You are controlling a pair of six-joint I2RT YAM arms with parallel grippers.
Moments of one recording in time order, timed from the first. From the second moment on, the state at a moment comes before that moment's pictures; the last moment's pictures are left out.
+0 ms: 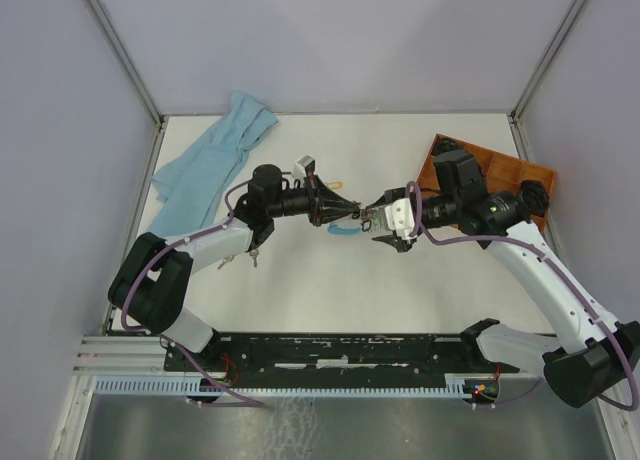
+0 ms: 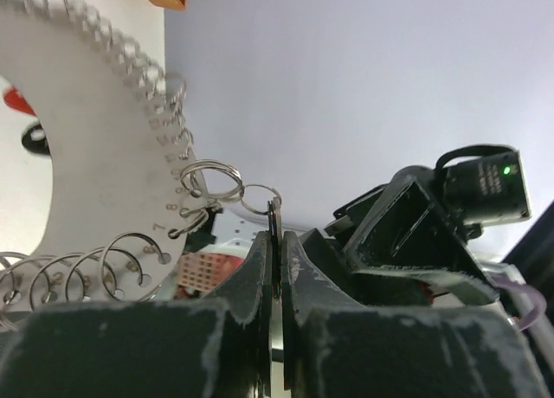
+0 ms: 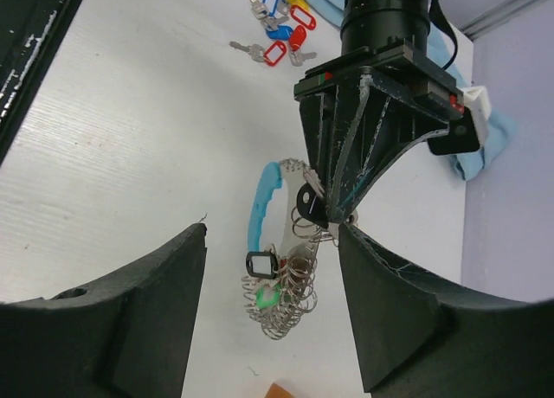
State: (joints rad) left arm -0.55 1.54 0.83 0.58 0.81 -1.55; right arm 0.46 1.14 1.17 -0.79 -0.92 -1.23
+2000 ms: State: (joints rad) left arm -0.59 1.59 0.90 0.54 0.81 -1.80; right arm 0.70 1.08 1.02 -0.47 -0.45 -1.36
